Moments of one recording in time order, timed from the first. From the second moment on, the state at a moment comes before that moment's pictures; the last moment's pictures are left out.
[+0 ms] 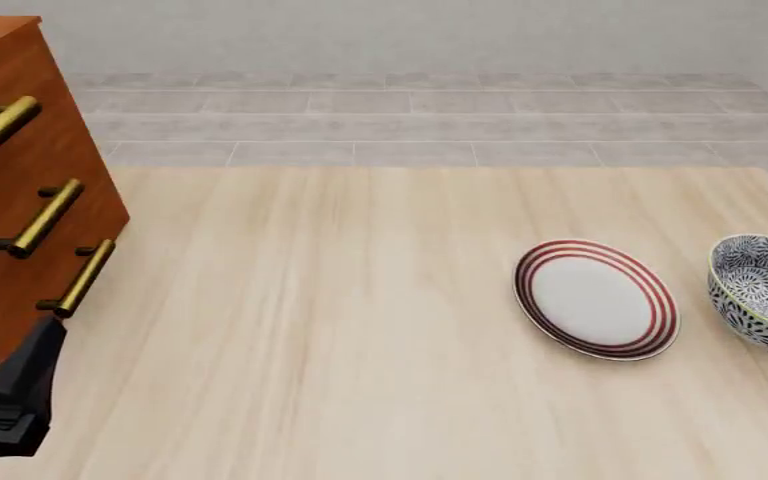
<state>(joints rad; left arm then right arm) -0.07 0.08 0.00 -0.03 0.03 -0.57 0.83 -0.74 0.48 -0.05</state>
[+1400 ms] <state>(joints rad) -0.08 0.15 0.00 -0.08 0.03 -0.66 1.26 -0.81 0.29 -0.03</state>
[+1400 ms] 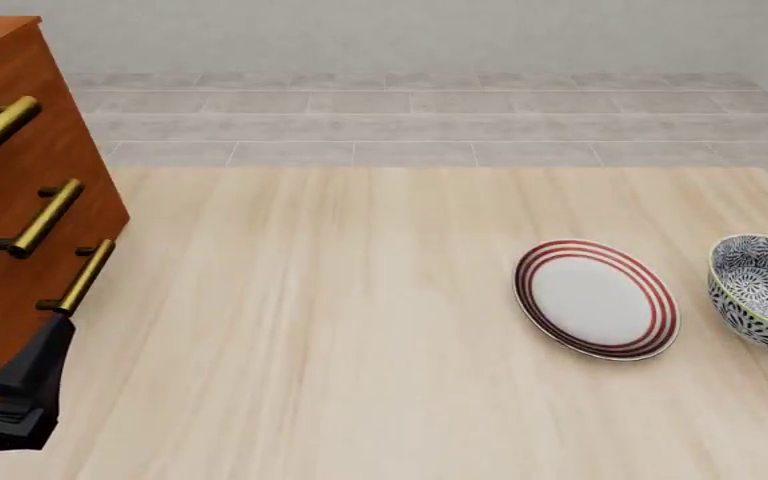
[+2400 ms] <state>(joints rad) -0.08 0.15 0.00 -0.07 0.05 -0.68 1.48 -0.83 0.18 -0.04</state>
